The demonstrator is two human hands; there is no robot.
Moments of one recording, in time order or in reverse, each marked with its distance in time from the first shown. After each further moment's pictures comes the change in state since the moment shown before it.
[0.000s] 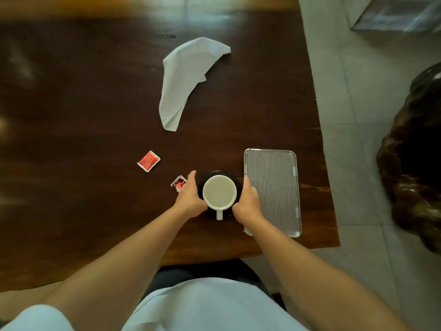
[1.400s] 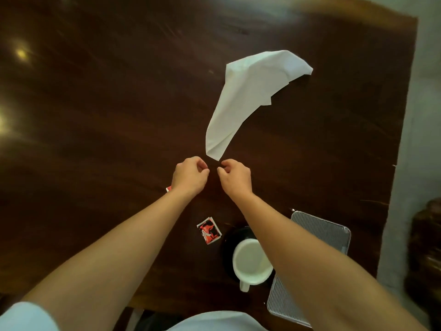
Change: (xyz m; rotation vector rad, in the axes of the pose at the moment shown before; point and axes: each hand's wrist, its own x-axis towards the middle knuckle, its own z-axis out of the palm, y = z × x) left_hand 0.155 0.002 -0.146 -0.092 0.365 -0.088; right_hand 0.162 -0.218 0.064 -0.138 -0.135 -0.229
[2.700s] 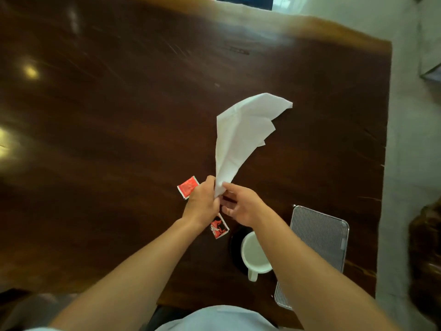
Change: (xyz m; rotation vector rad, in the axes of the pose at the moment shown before) left_hand -0.091 -0.029 0.007 -0.050 -0.035 0.345; right_hand -0.083 0.011 -0.007 1.016 -0.390 0.526
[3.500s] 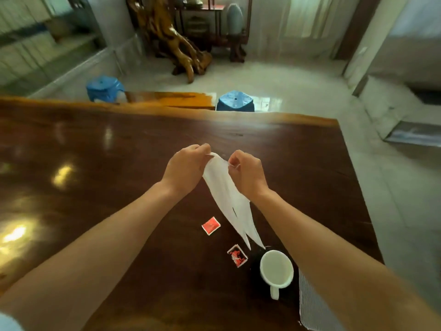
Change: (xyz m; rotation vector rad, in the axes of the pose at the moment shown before) left_hand -0.079 0.103 -0.216 0.423 0.504 0.706; right_hand -0.176 -0.046 0.079 -0.988 0.462 -1.410
